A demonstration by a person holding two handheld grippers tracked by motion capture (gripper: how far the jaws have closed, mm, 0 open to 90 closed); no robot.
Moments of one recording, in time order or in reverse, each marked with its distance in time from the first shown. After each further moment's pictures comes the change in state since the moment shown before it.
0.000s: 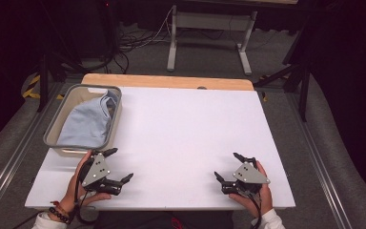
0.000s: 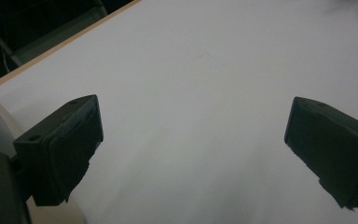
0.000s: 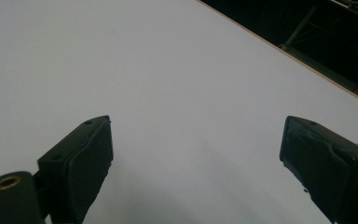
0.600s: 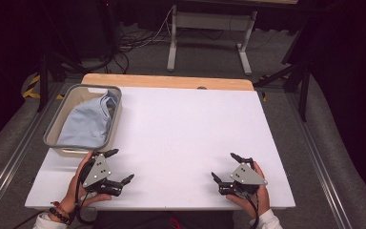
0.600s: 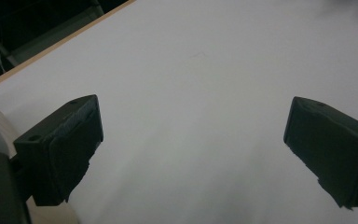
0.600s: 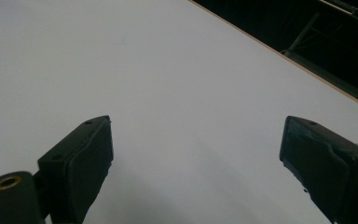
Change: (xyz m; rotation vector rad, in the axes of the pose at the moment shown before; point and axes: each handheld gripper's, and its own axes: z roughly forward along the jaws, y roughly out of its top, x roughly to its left) left arm -0.002 0.001 0.000 -0.001 -0.014 0.014; right arm 0.007 0.005 0.002 -0.020 0.012 -0.003
